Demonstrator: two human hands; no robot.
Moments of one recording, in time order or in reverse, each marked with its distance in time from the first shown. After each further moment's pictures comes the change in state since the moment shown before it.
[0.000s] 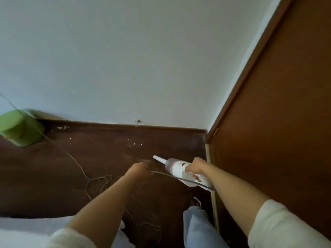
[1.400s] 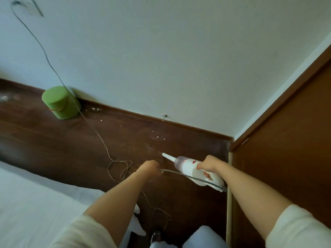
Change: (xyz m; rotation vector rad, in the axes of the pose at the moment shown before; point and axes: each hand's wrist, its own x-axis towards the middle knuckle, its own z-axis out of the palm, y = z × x) left_hand -0.029 -0.082 0.000 -0.158 -0.038 -0.060; right_hand -0.011 -0.064 0.044 -0.031 -0.020 0.028
